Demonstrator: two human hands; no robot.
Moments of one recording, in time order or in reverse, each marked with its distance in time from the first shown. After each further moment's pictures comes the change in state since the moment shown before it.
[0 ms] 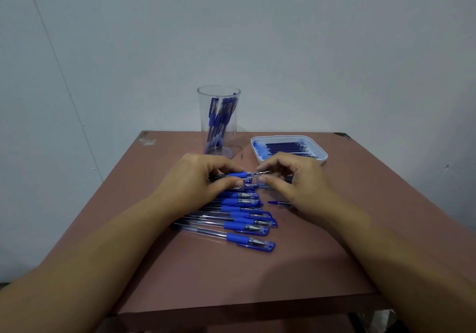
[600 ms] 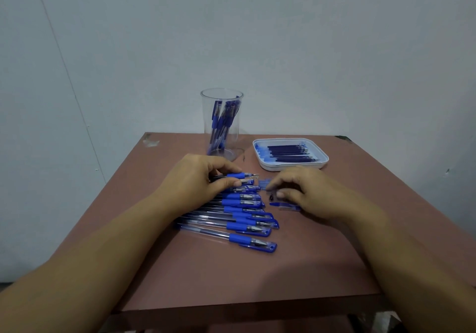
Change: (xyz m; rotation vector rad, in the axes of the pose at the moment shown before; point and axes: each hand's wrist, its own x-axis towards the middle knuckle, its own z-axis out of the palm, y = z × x) left_hand 0.002 -0.005 -0.004 0.032 -0.045 -0.059; right_hand 0.000 0.004 -0.025 -0.257 -0.406 0.168
